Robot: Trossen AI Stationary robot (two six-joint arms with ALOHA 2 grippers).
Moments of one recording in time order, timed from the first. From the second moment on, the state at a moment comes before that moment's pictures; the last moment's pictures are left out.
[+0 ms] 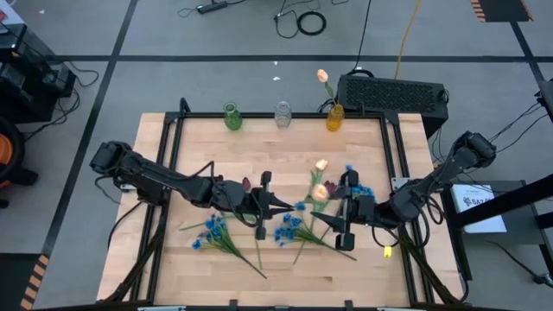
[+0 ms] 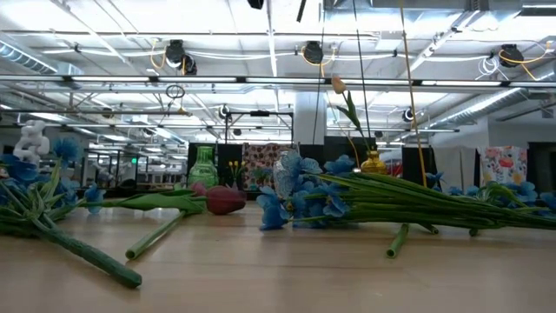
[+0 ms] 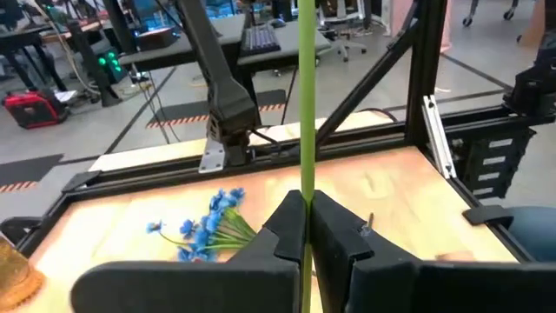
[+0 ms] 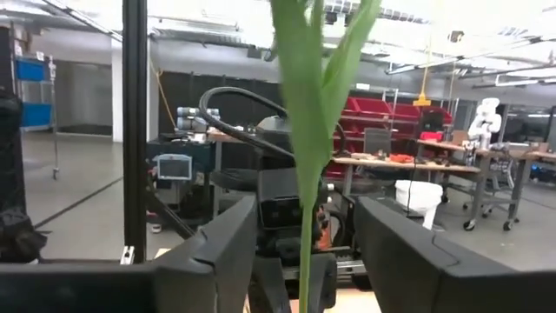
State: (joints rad) left arm -0.28 1.54 1.08 0.27 -0.19 0.11; right arm 0.60 1.23 0.88 0.62 0.71 -0.18
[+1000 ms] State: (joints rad) left arm -0.24 1.60 1.08 0.31 -0.18 0.14; right arm 0.56 1.23 0.88 0.53 0.70 -0.14
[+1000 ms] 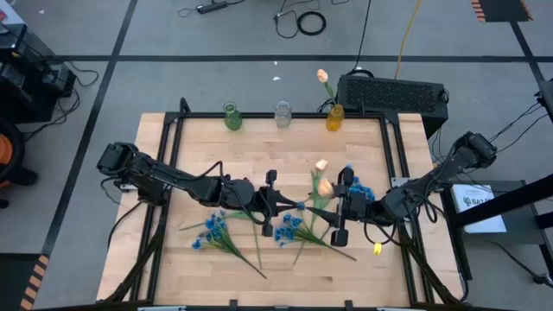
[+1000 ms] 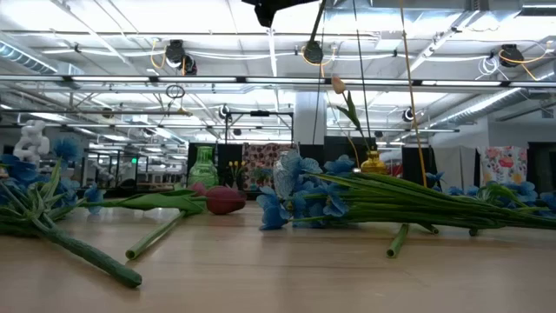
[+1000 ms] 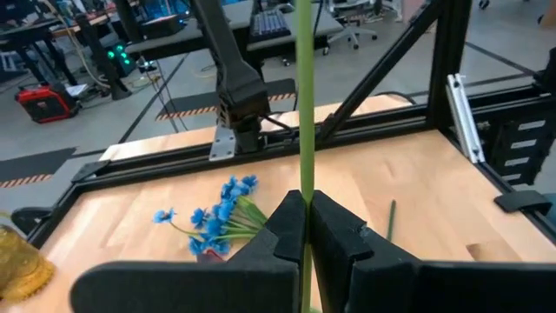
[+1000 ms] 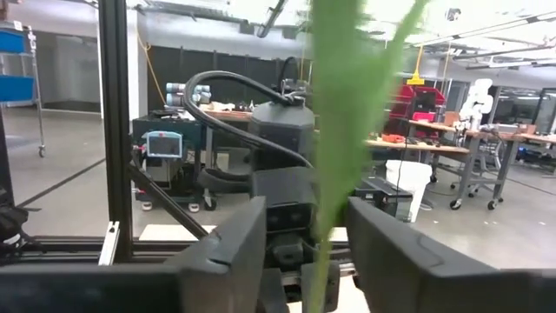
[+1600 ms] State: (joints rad) left arm -0.24 1.60 1.08 0.29 -0.18 0.14; right arm 0.56 1.23 0.88 0.54 0.71 -0.15
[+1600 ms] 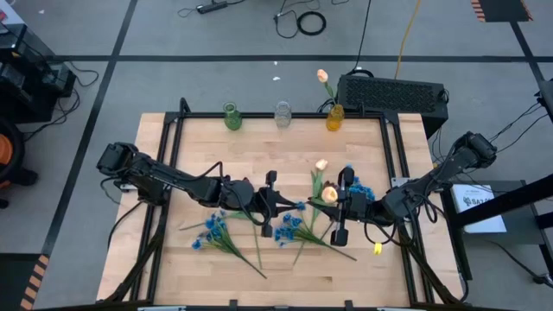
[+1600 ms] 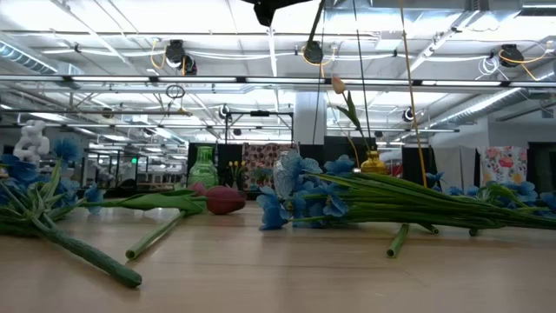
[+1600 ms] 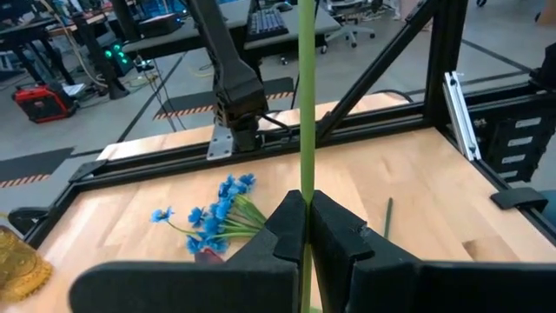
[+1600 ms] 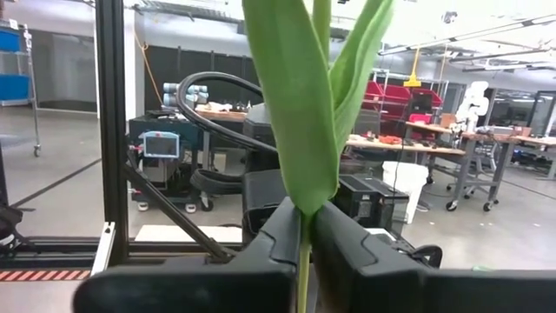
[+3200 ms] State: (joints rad) left arm -0.37 1.41 1.08 -0.24 -0.57 0.03; right arm -0.30 0.65 0.61 0.36 0.52 -0.36
